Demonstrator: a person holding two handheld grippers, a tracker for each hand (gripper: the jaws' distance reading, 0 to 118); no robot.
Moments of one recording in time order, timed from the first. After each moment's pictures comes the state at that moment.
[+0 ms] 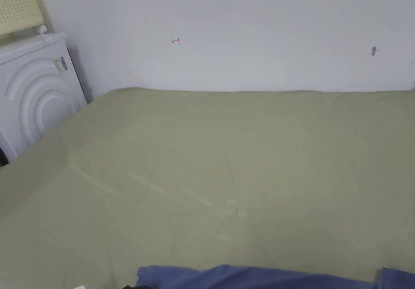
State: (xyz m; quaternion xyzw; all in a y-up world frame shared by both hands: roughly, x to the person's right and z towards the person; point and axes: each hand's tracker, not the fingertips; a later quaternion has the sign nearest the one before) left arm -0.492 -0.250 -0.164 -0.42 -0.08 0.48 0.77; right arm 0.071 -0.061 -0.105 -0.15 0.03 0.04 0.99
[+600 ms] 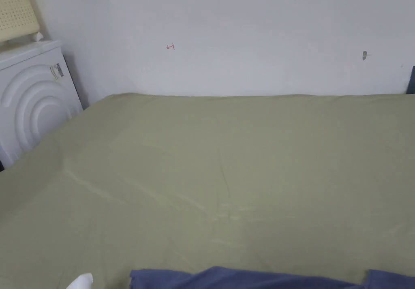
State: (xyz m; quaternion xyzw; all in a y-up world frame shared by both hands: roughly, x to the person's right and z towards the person) left arm -0.455 -0.187 -0.165 -0.42 -0.04 0.36 0.83; right arm 0.083 -0.061 -0.092 -0.16 0.02 0.02 0.99
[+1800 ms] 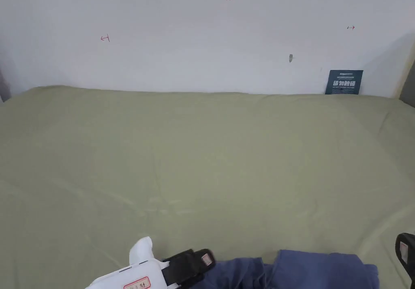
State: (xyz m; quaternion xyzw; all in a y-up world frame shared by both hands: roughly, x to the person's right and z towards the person) left arm -0.252 -0.203 -0.221 -0.35 -0.25 0.39 0.81; right arm 0.128 -0.043 -0.057 -0.13 0.00 0.00 0.99
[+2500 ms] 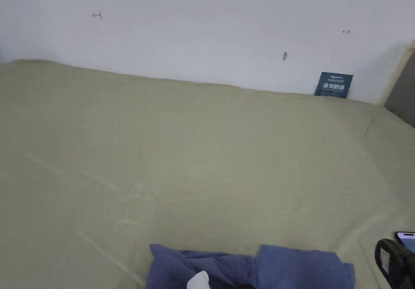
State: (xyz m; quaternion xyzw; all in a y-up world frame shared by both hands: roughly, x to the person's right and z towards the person) left arm -0.125 -0.305 -0.203 -0.39 -0.29 0.46 0.75; right arm 0.108 -0.023 -0.036 -0.13 0.03 0.03 0.99
